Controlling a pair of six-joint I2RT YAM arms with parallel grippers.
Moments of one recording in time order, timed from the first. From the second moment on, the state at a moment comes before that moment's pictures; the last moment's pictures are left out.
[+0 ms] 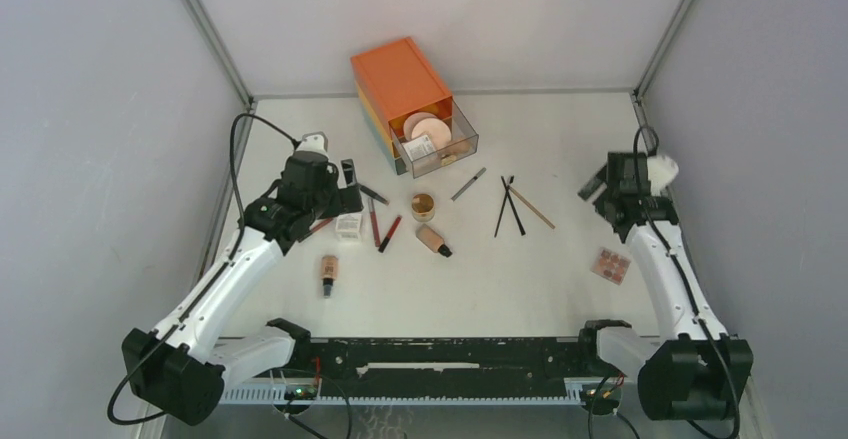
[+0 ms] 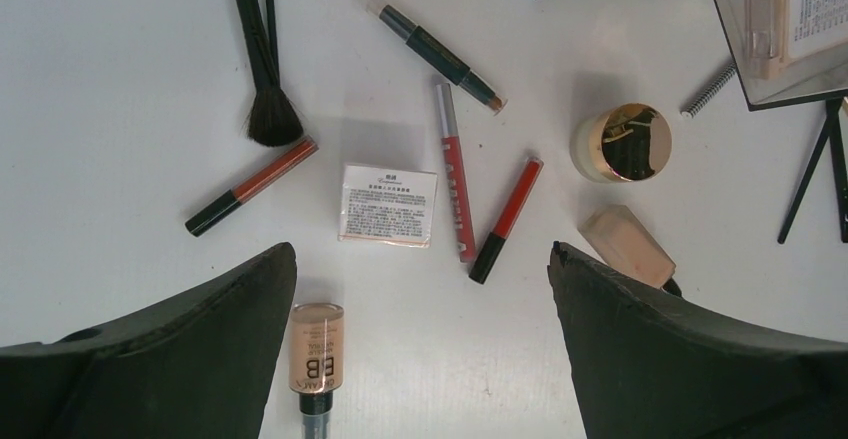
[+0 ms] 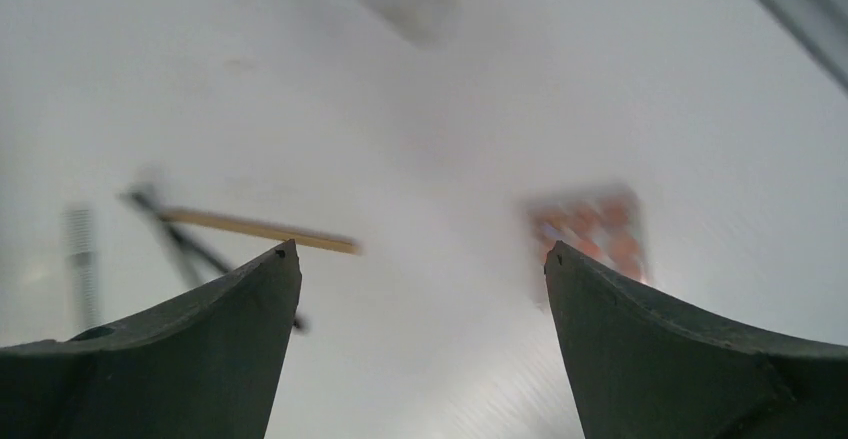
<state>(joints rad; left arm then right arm) -0.40 1.05 0.96 -0.63 -0.26 -0.42 0.04 1.08 0.98 -0.67 0.36 0.62</state>
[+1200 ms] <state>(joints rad) -0.40 1.22 1.06 -0.61 -0.16 -0.34 -0.26 1.41 0.71 -0.66 0.35 0.84</state>
